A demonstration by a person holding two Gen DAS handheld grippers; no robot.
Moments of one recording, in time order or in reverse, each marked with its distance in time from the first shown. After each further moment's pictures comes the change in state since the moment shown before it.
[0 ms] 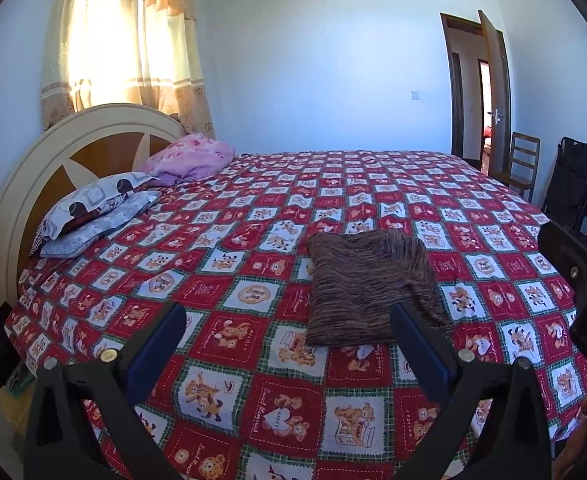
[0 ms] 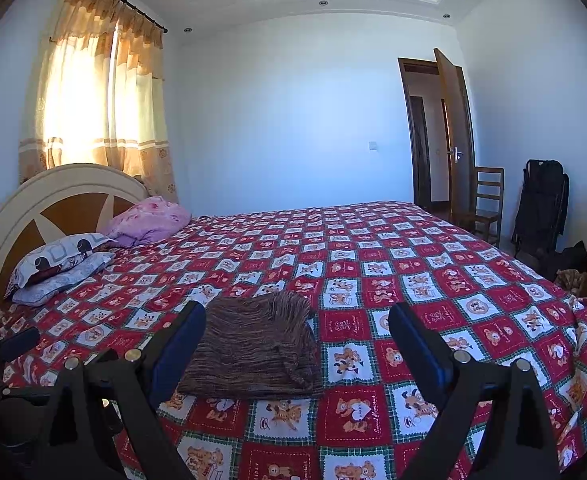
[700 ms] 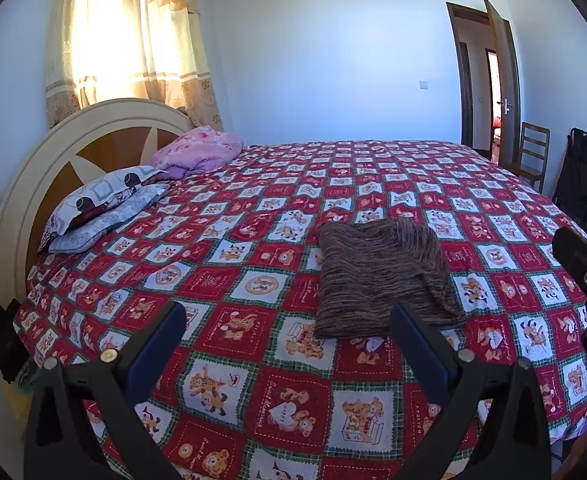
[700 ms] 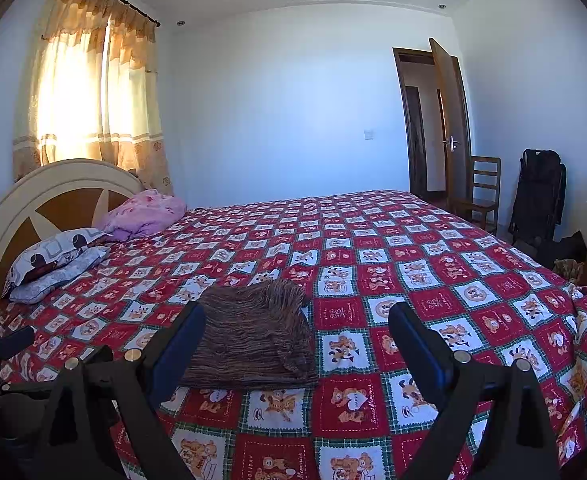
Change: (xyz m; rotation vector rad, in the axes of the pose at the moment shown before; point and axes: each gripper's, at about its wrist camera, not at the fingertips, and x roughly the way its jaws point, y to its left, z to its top) left arm 0.010 -0.002 -0.003 0.012 0.028 0.043; right arm 0.005 -0.007 -0.010 0.014 0.033 -0.014
